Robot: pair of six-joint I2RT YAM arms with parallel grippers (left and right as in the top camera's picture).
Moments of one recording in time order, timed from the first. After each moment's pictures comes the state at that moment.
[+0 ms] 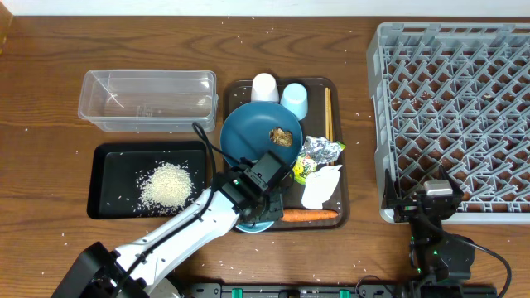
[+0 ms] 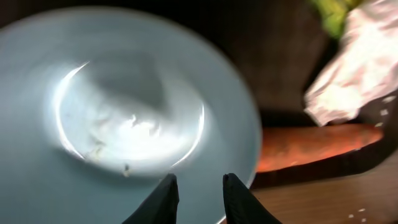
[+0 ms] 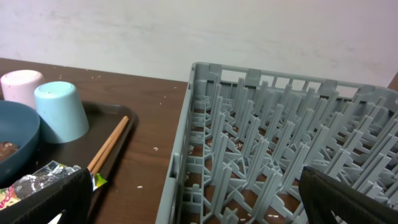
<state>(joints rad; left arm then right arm) -0.76 1.44 0.83 -0.74 0.12 -0.88 -0.01 0.01 0.01 -0.07 -0.06 -0.10</state>
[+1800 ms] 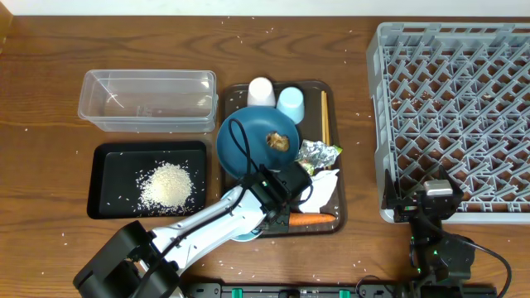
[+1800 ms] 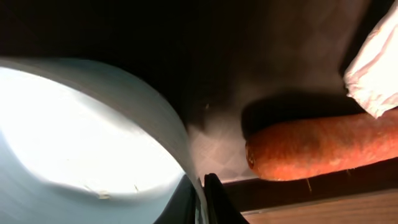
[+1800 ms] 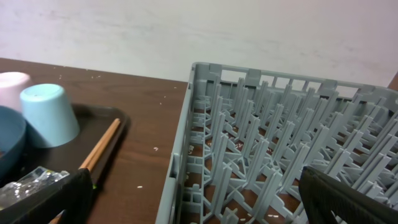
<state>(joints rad) -0.88 1.58 0.90 -0.84 0.02 -0.77 -0.01 0.01 0.01 -0.07 -0.06 -0.10</state>
